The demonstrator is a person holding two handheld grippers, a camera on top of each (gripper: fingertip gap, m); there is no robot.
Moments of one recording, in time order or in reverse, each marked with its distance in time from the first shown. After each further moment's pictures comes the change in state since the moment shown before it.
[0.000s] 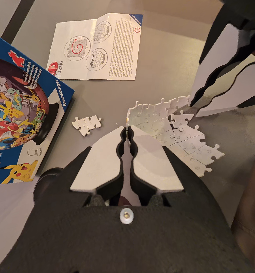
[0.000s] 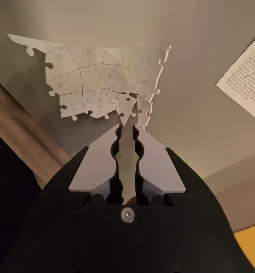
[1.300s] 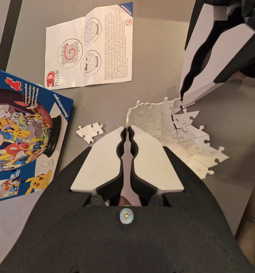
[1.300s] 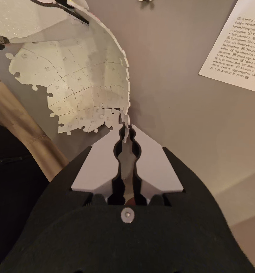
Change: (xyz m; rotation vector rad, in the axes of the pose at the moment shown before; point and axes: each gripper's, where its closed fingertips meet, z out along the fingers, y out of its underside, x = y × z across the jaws) left arm 0.003 -0.011 0.008 -0.101 -0.013 0.140; right arm 0.018 -0.010 0.002 0.198 -0.192 0.271
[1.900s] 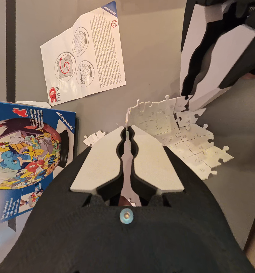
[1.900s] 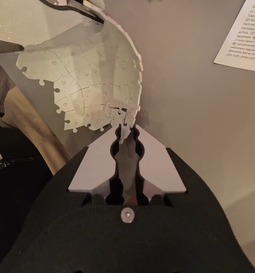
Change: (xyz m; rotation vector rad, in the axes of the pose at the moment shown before) left arm 0.006 -0.012 0.004 -0.065 -0.013 0.181; right arm -0.012 0.006 0.004 0.042 -0.053 0.038
